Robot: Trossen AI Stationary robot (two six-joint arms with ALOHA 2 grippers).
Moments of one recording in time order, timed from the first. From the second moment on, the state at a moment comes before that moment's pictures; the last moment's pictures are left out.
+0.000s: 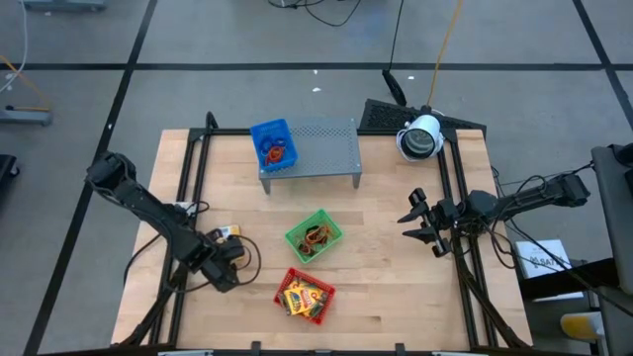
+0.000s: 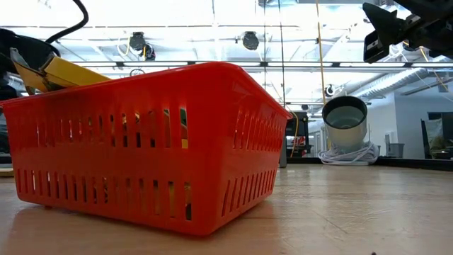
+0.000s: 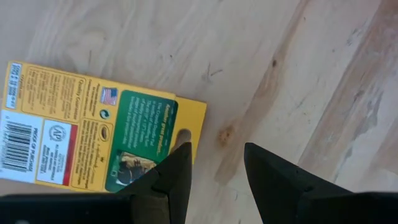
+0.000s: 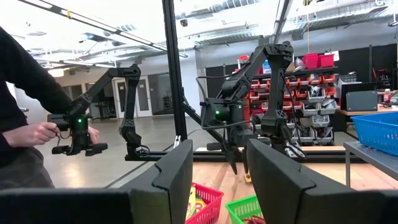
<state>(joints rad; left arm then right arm) -0.71 1.32 0.64 -0.73 -0.17 -1.14 0.21 0.42 0.02 0.68 -0.08 0.12</state>
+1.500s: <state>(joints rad) -0.69 1.32 0.57 -0.65 -0.20 -1.07 0.21 0.42 0.02 0.68 -0.08 0.12</state>
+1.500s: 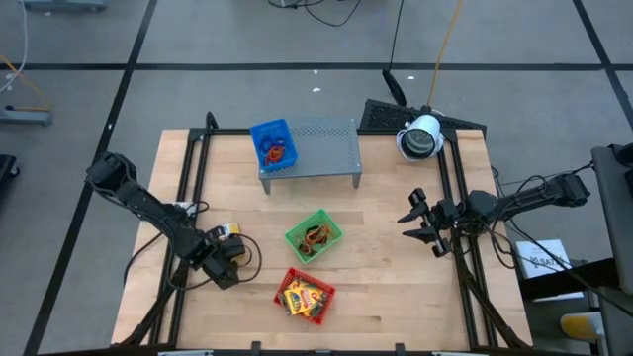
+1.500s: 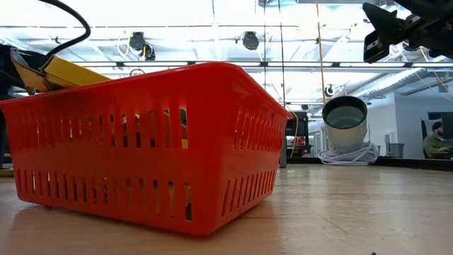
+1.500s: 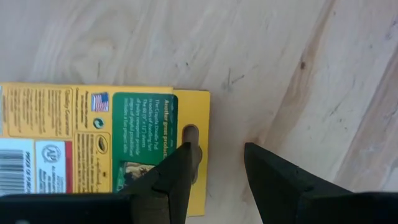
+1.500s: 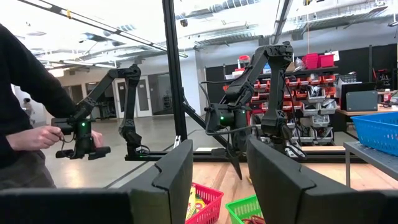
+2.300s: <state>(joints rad) -0.69 1.40 0.57 -0.58 -0.22 -1.08 0.21 0.42 0.02 0.68 -0.08 0.12</state>
